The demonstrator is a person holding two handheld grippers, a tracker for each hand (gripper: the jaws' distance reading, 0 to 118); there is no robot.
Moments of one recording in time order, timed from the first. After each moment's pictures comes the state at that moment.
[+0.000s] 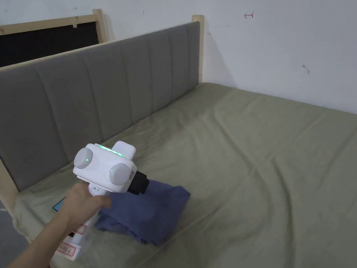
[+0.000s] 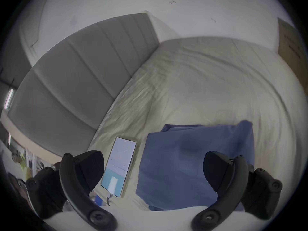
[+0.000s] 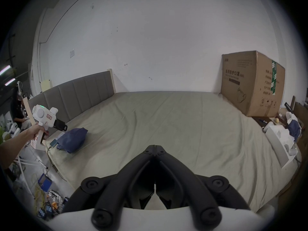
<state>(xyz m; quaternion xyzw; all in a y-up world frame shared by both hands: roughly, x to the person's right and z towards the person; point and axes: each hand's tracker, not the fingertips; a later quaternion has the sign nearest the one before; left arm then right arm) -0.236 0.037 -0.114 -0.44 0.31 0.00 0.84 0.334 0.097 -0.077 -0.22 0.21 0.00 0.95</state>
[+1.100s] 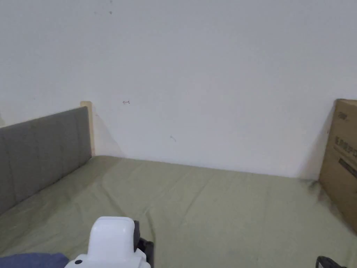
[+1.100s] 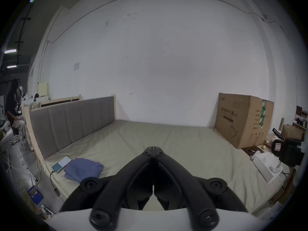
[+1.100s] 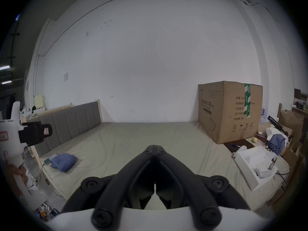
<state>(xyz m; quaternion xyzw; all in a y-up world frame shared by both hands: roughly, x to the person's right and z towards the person) 0.223 0.202 0.005 -0.07 0.17 0.04 0.98 0.480 0.179 -0.045 -0.07 0.15 -0.02 0.99</state>
